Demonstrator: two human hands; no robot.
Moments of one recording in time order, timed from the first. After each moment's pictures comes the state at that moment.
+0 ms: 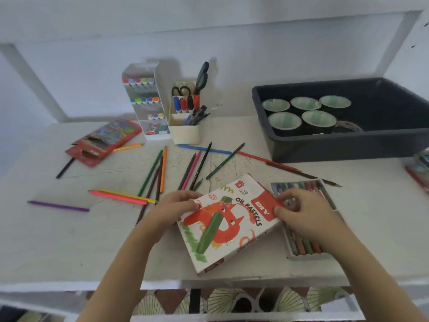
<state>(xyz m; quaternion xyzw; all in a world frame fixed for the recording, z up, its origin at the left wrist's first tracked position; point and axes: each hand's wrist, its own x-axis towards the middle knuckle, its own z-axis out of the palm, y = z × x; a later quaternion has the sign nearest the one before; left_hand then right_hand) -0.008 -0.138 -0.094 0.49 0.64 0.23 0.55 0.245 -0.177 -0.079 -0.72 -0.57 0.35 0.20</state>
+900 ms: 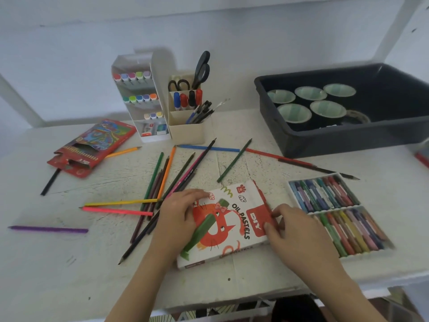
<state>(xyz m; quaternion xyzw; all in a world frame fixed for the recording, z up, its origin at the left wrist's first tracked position) -0.045 -0.116 -0.146 0.75 0.54 0.34 0.18 0.173 -0.187 -0.110 -0.75 -0.62 0.18 0.16</state>
